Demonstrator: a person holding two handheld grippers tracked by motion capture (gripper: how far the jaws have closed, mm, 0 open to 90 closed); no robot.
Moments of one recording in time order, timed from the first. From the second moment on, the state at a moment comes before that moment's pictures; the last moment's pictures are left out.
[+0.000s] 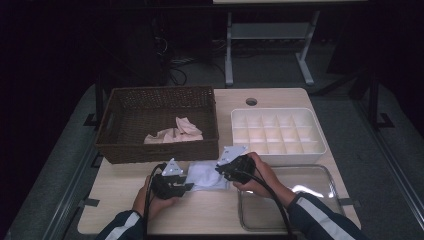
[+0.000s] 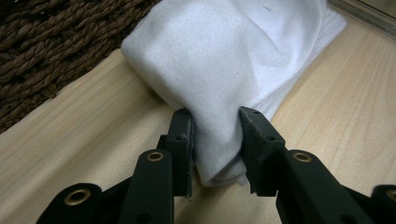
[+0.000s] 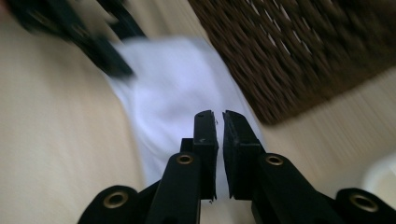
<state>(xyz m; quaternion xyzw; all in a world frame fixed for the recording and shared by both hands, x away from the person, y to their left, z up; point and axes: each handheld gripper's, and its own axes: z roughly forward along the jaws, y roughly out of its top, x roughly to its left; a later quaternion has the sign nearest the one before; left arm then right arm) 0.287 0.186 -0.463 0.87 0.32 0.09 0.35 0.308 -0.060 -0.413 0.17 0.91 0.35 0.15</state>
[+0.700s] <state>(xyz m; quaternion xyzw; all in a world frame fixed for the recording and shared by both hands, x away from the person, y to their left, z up) 0.288 0.206 -0.441 0.82 0.36 0.11 0.43 0.320 -0.028 -0.453 0.16 0.93 0.30 0.12</state>
